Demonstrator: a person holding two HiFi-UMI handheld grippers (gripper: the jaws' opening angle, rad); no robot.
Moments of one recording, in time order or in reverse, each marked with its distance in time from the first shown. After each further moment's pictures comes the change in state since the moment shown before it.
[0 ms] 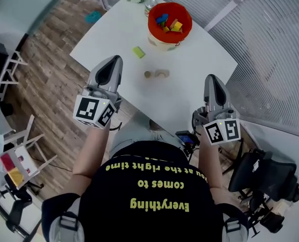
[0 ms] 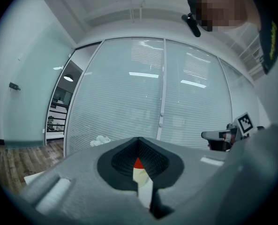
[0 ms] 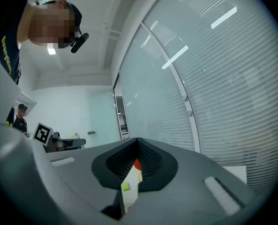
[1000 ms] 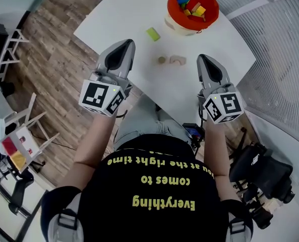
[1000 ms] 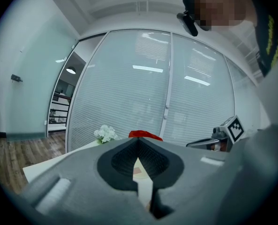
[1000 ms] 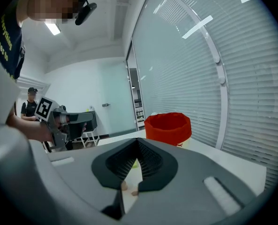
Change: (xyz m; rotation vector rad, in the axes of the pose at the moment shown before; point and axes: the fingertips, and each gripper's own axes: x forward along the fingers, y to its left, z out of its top) left arm 0.017 0.033 -0.043 -0.045 0.077 0.012; right arm 0.086 0.030 -0.105 -0.088 0.340 0.181
